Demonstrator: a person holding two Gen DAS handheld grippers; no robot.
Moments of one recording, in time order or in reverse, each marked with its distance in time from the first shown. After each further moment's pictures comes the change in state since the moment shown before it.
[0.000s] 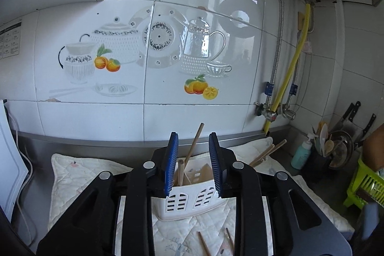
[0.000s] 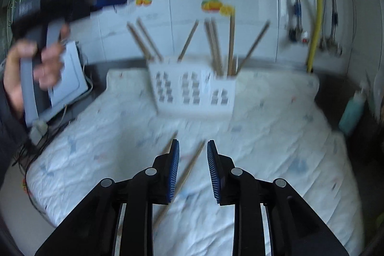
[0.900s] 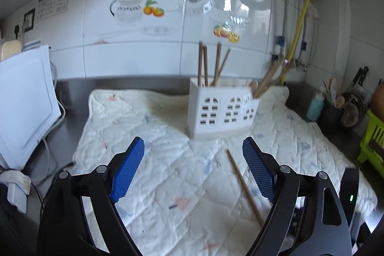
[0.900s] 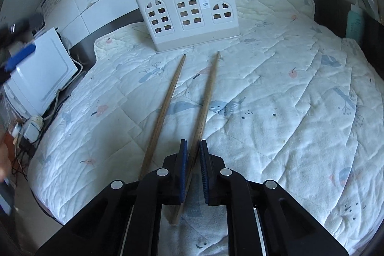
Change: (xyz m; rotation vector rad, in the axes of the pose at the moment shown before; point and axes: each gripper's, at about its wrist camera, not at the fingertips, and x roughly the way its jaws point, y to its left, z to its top) left arm -0.088 0.027 -0.136 -0.001 0.149 0.123; right arm 0.041 0.022 -0.069 0.238 0.142 0.018
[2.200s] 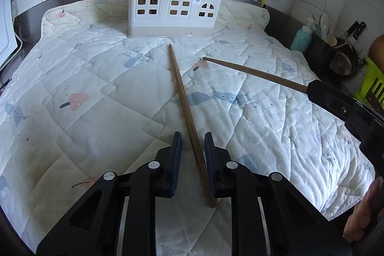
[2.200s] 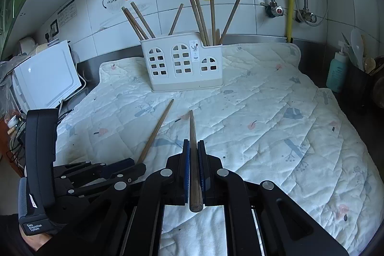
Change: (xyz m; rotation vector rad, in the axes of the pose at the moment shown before) left arm 0.073 -0.089 -0.117 -0.033 0.340 -0.093; right arm -0.070 -0.012 0.010 -0.145 -0.203 -0.056
